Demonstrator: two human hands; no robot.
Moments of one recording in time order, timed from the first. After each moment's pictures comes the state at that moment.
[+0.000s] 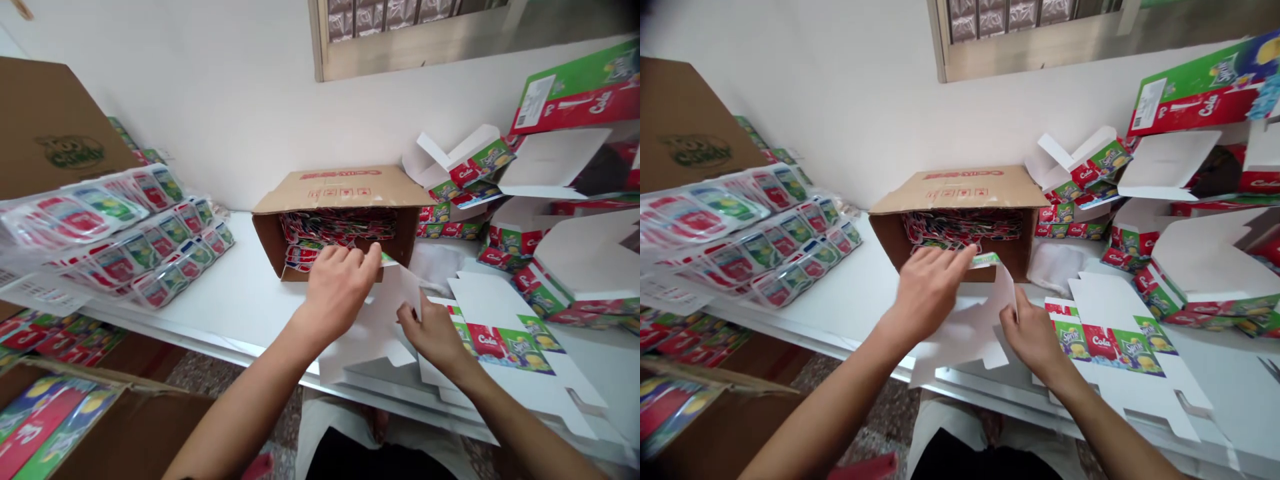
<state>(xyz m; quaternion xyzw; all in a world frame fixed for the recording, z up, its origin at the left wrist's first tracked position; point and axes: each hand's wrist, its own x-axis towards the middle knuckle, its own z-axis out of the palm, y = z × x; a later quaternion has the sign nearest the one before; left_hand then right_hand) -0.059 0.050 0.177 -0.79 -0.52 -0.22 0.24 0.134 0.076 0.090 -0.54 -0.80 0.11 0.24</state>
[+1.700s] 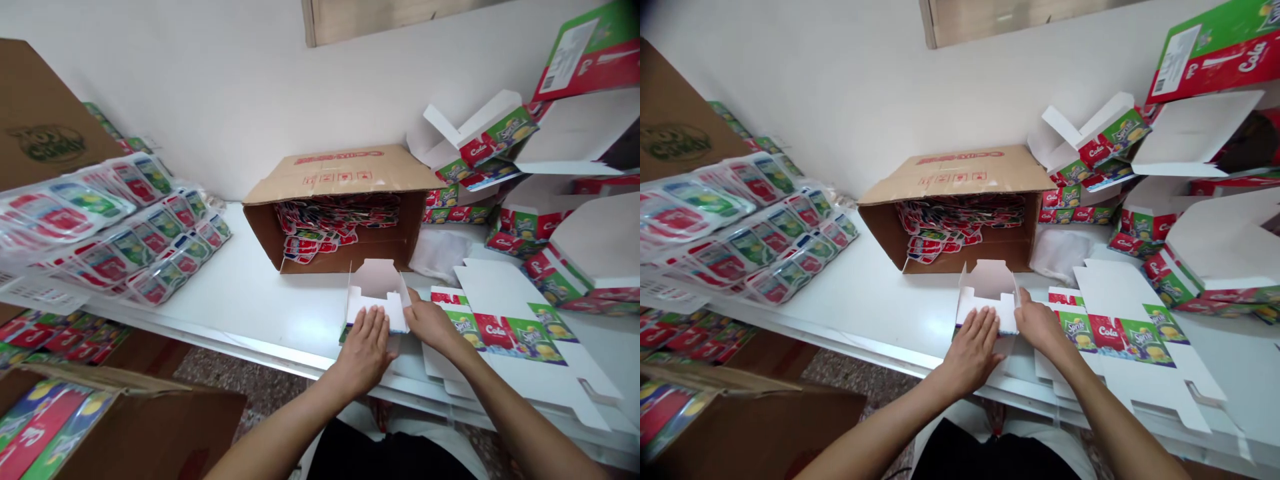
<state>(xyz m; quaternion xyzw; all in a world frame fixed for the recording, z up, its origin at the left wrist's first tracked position) -0.027 0.016 0.000 -0.85 -0.49 -0.11 0.18 0.141 0.117 0.020 -0.58 -0.79 0.17 -0.01</state>
